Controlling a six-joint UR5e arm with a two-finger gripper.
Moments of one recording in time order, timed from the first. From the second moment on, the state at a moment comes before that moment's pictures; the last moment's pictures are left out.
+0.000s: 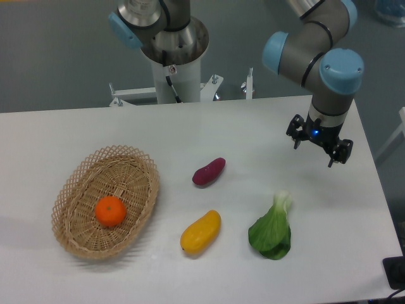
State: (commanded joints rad) arm 2.79 -1.92 -1.70 -0.98 1.57 1.47
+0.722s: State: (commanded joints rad) arm 2.76 -1.90 -1.72 -0.99 1.54 1.36
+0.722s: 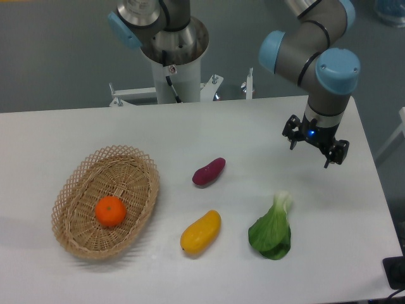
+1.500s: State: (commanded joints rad) arm 2.50 -1.91 -1.71 -0.98 1.53 0.91
